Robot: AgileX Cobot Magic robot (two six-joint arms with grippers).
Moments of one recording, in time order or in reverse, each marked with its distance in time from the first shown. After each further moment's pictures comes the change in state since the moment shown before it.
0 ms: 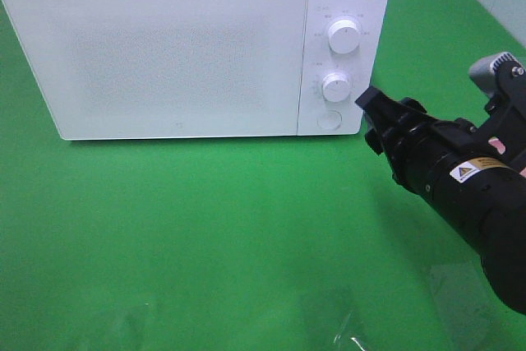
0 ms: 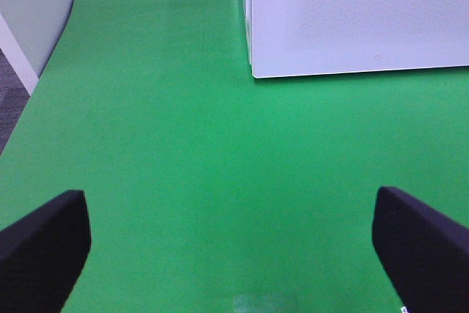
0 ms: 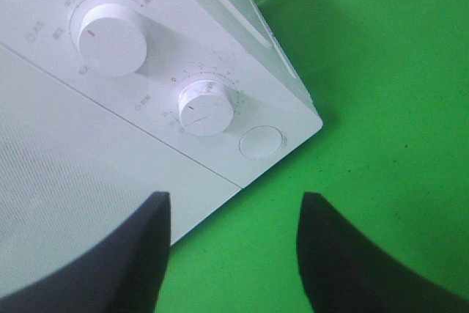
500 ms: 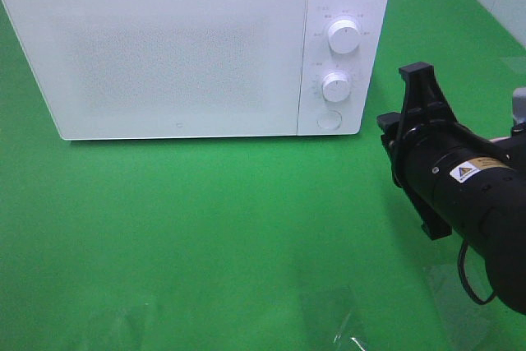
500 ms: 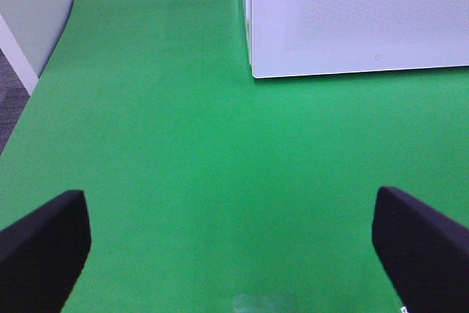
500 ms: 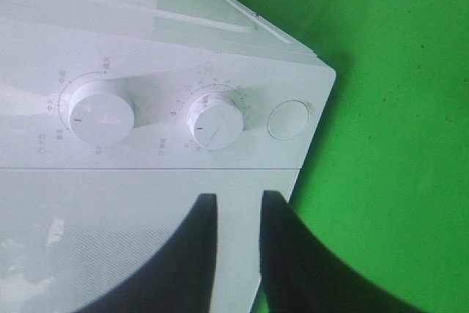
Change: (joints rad) left arm 0.000 0.000 0.000 0.000 0.000 0.000; right arm 0.000 0.000 0.000 0.000 0.000 0.561
